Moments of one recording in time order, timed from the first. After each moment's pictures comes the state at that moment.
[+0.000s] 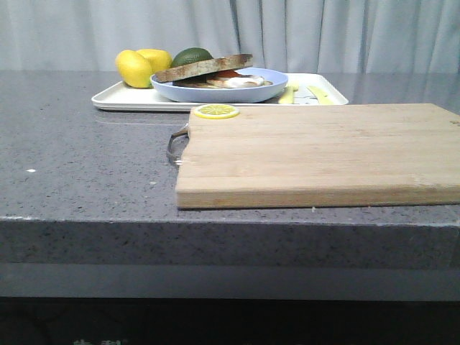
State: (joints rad) left arm -0.13 0.00 -0.20 -0.10 0.28 -0.02; right arm -0.01 0.29 -0.38 0.17 0.32 0.01
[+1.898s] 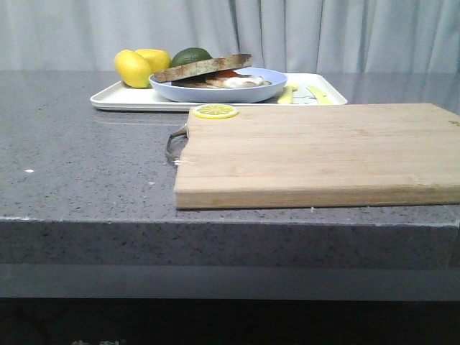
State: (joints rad) left arm -0.13 0.00 0.00 -0.09 0.13 -0.02; right arm 0.01 0.19 -0.15 0.16 0.11 -0.09
